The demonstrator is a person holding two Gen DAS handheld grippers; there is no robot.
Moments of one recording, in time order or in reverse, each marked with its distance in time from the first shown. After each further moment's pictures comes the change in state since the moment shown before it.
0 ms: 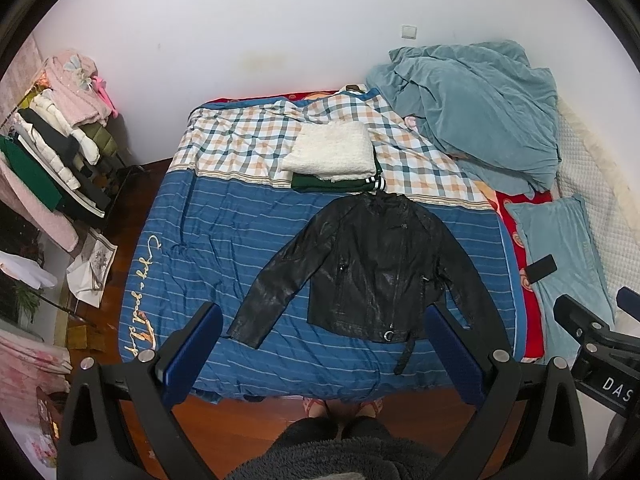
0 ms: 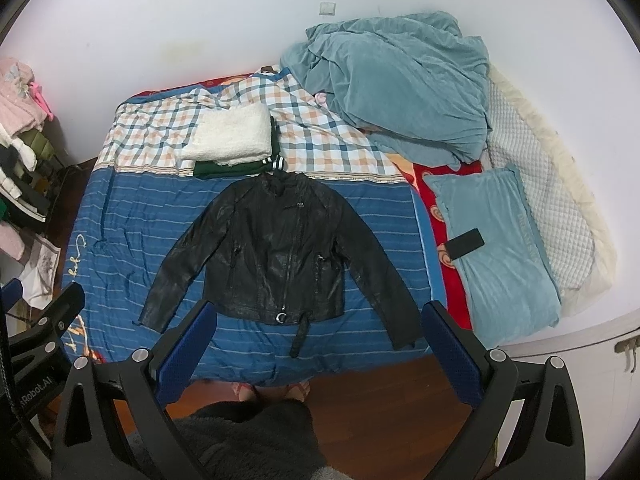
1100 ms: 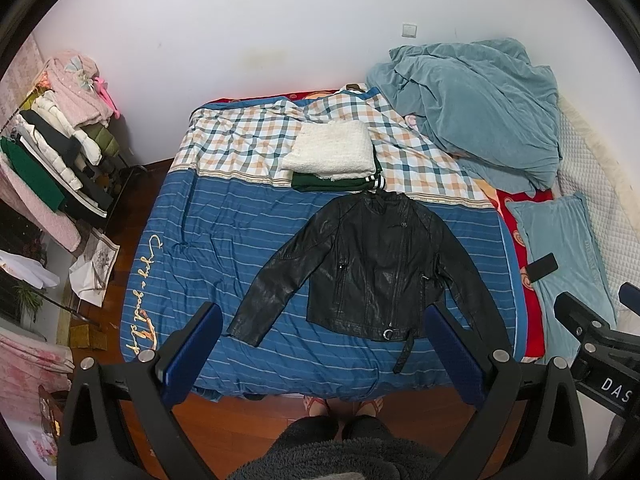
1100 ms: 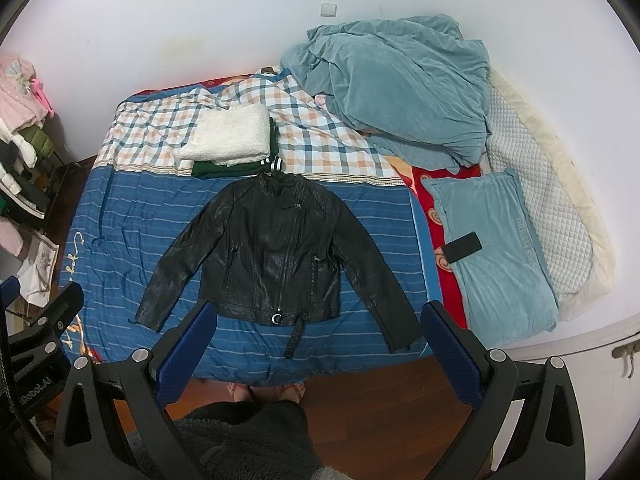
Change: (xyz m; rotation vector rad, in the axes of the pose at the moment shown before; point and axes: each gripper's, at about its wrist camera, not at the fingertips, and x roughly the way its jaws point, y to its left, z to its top) left arm 0.003 0.000 -0.010 0.005 0.005 0.010; right arm 0.007 -0.004 -0.008 -0.012 0.003 -0.006
